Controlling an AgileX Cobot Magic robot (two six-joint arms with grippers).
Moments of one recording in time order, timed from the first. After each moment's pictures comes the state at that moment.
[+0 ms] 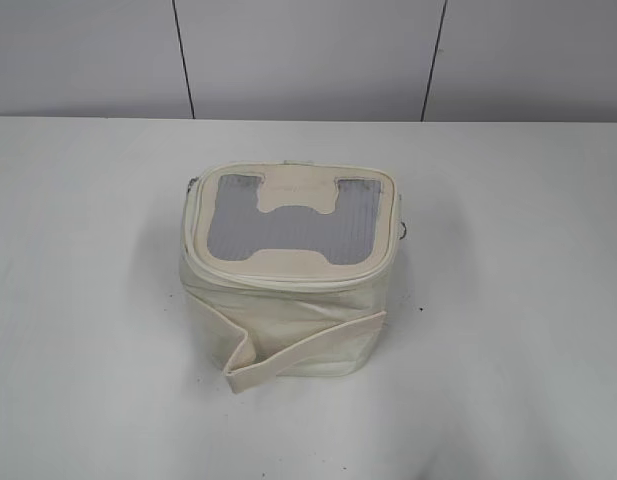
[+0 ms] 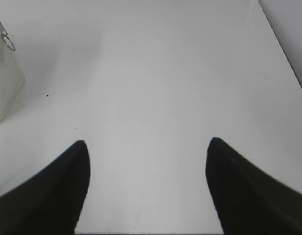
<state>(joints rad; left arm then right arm) -0.03 0.00 -0.54 -0.13 1.06 0.14 0.05 -0.01 -0.50 0.01 1.05 -0.04</state>
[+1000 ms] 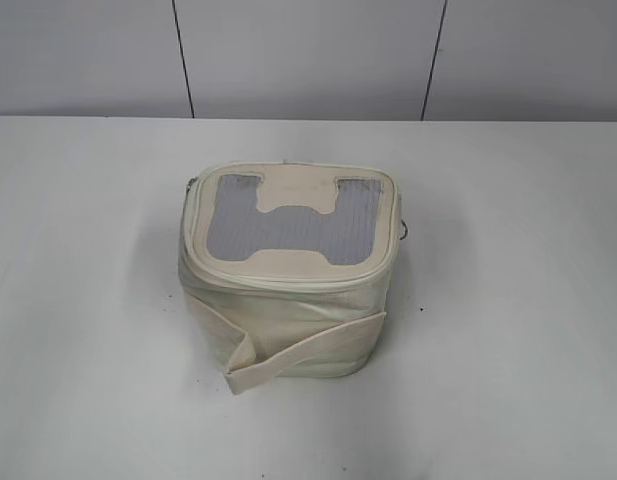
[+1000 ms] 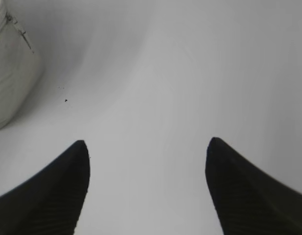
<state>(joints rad) -0.03 0.95 -0.71 -0.49 0.68 0.24 0.28 0.99 -0.80 -0.06 0.71 -0.08</state>
